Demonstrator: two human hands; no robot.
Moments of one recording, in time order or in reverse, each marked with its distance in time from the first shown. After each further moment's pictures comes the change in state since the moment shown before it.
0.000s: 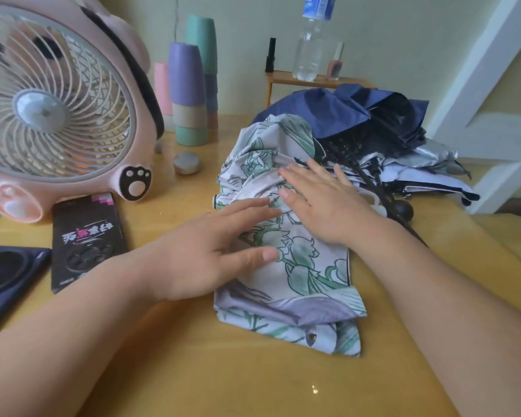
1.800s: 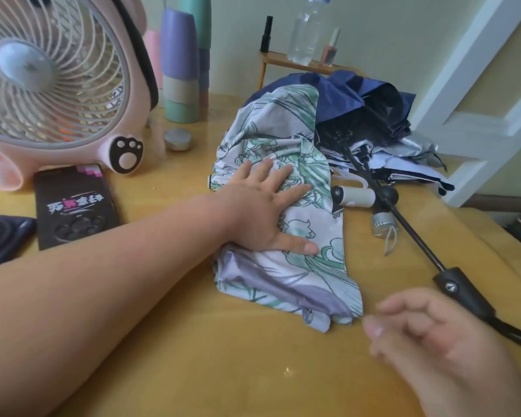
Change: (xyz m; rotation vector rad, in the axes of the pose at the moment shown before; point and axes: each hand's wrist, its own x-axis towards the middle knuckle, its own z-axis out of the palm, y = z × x) left_hand 0.073 0.014 0.028 0.620 -0.199 -0.014; right_hand -0.223 -0.081 -0.026 1.117 0.319 0.659
